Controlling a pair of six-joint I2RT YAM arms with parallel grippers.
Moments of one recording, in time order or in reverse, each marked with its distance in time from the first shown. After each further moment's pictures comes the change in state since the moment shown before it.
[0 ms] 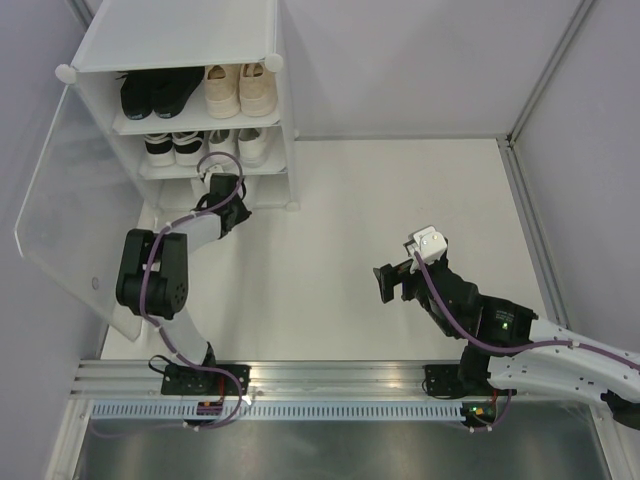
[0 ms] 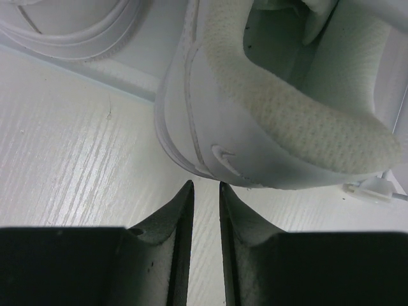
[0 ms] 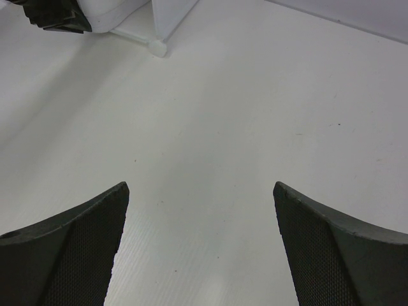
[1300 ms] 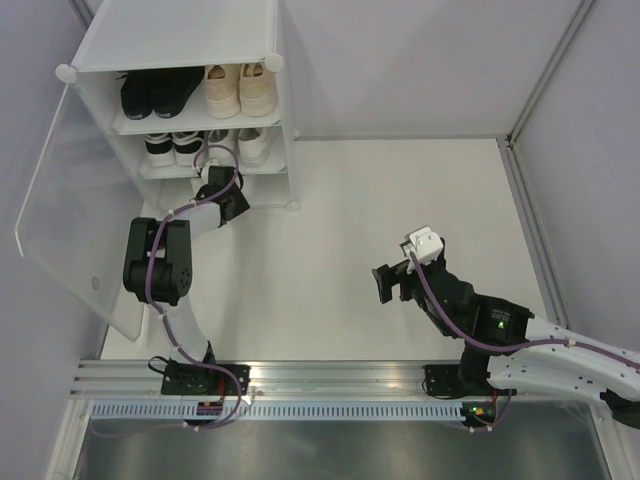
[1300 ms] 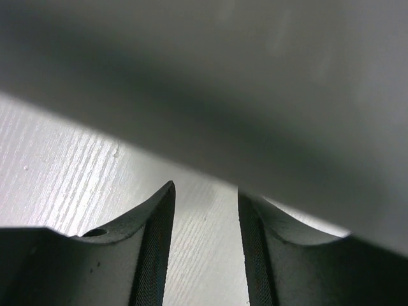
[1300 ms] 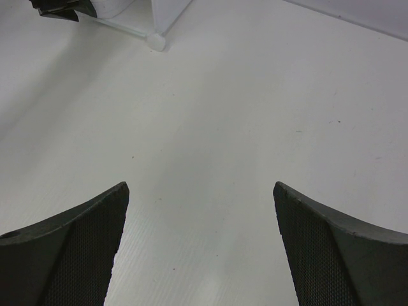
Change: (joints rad) left arm 0.039 0.112 0.133 -0.060 -0.005 -0.017; right arm 0.000 0.019 -0.002 0.000 0.000 0.000
